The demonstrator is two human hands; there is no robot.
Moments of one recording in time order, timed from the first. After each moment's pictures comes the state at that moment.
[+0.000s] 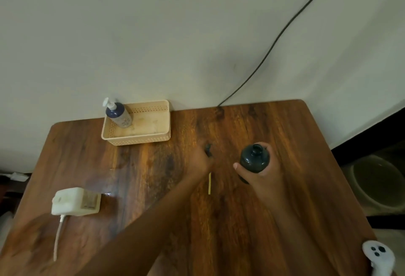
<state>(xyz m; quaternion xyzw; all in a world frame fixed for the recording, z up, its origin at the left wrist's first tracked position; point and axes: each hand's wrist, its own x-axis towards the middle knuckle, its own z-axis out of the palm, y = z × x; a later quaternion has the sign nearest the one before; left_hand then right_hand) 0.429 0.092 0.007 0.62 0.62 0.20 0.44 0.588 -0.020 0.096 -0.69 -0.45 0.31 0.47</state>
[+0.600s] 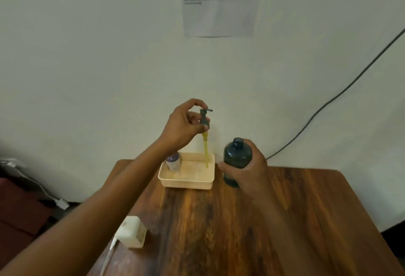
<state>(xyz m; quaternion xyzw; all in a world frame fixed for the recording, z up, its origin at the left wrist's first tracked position) 0.243 0.135 0.318 0.66 0.49 0.43 0.36 0.441 0.062 0.236 -0.56 -0.59 0.30 0.50</state>
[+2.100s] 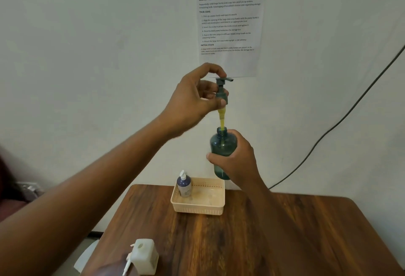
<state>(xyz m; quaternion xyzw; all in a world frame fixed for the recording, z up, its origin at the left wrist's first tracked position) 0.232 0.066 0.482 0.75 0.38 0.47 0.27 0.380 0.071 0.331 -0.49 -0.64 0.28 0.52</state>
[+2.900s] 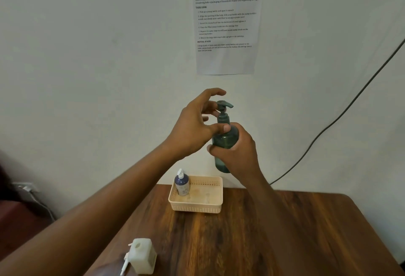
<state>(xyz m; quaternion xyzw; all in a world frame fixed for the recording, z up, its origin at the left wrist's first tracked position) 0.247 0.072 0.428 0.74 0.44 0.45 0.22 0.383 0.077 0.341 -0.51 -0.63 0.24 0.54</state>
